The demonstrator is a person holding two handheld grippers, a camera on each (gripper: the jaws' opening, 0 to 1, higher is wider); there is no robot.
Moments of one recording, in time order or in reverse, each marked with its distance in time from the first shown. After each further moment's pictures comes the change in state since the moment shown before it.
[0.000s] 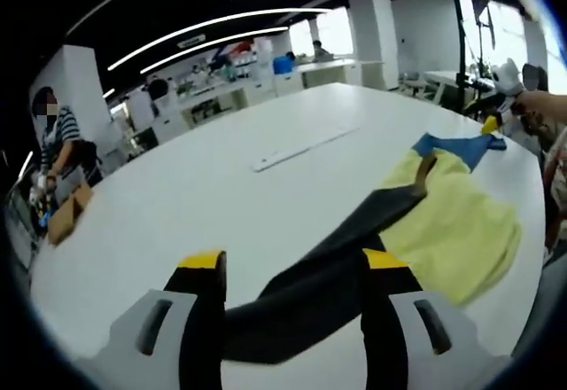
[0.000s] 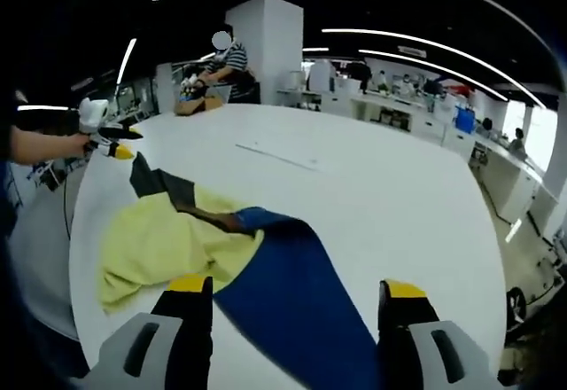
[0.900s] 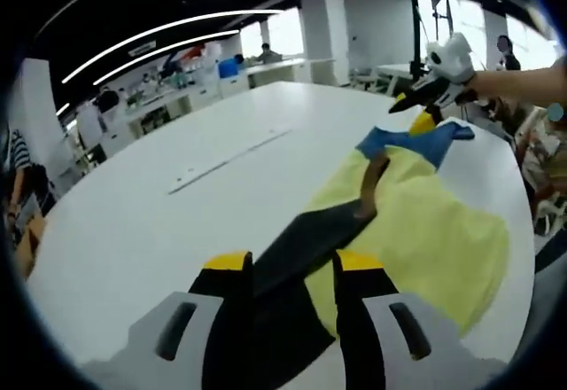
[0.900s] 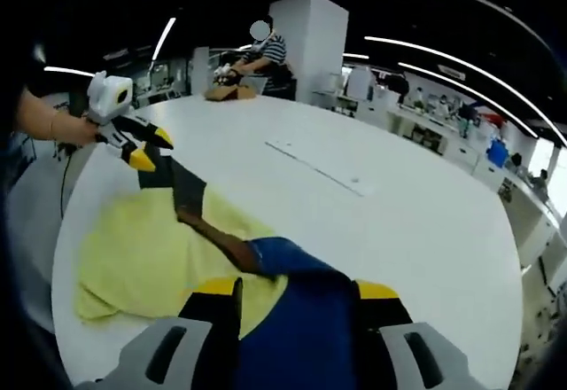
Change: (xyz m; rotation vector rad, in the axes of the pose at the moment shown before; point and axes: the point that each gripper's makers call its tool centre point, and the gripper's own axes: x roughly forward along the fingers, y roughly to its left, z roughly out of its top) left arm 0.071 -0.102 0.010 0.081 0.007 -0.231; right arm 0.078 0.029 0.026 -0.176 0.010 0.099
